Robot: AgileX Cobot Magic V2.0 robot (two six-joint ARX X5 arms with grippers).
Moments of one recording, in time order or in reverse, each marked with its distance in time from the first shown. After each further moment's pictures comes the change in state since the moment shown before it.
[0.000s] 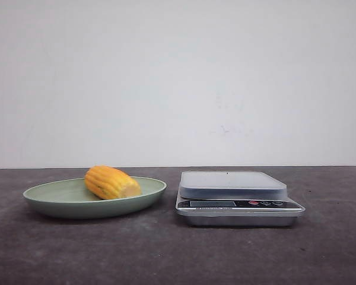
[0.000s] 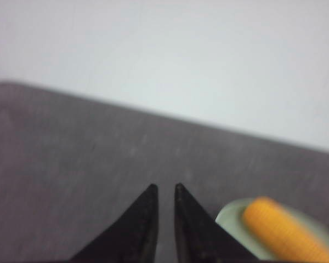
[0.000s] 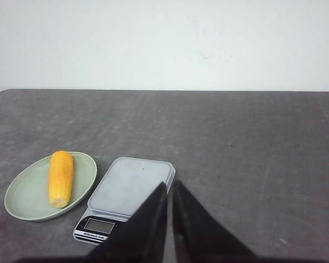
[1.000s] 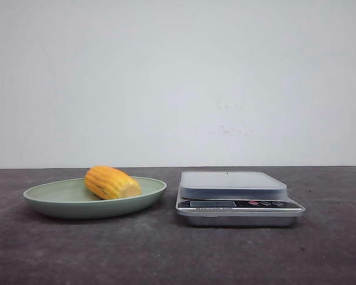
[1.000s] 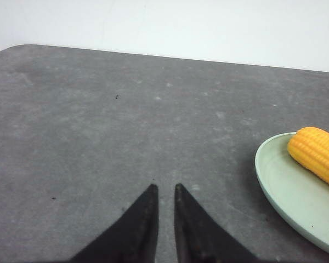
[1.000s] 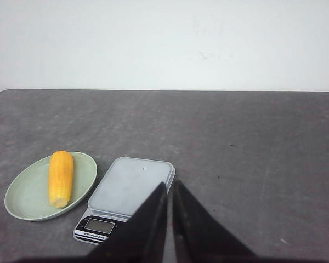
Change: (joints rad) left arm 0.027 -0.019 -0.090 -0.058 0.004 0.134; right arm 0.000 0.000 0.000 0.000 0.000 0.000
